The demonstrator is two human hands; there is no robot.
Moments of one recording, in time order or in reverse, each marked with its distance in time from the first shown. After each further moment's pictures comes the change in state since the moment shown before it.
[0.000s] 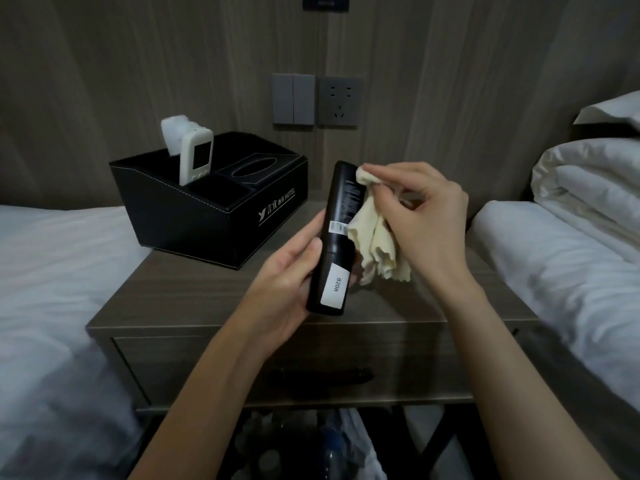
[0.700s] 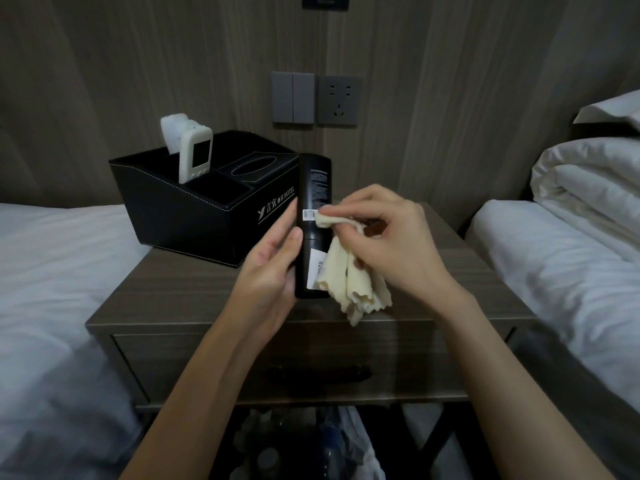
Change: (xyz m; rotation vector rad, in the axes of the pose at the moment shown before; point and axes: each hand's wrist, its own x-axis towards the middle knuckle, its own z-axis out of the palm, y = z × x) left_hand 0.004 0.003 -0.009 0.004 0.094 0.154; right_hand -0.015 -0.004 0.007 0.080 -0.381 -0.004
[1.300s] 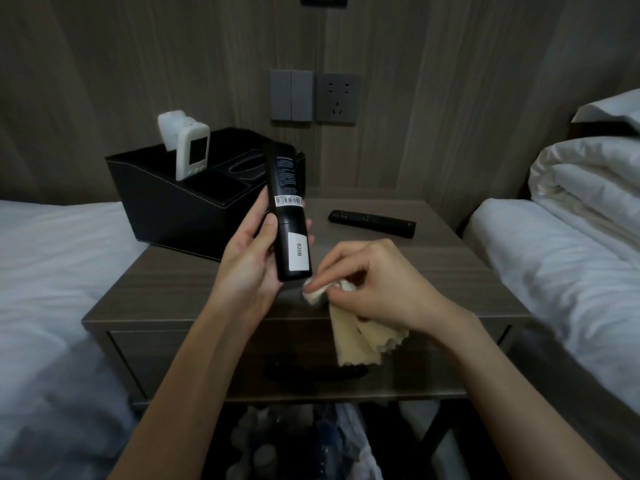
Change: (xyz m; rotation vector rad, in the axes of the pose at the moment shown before) left_hand 0.008 0.007 -0.009 -0.084 0.177 -0.001; right_hand -0.025 0.007 0.001 -0.105 -0.430 0.013
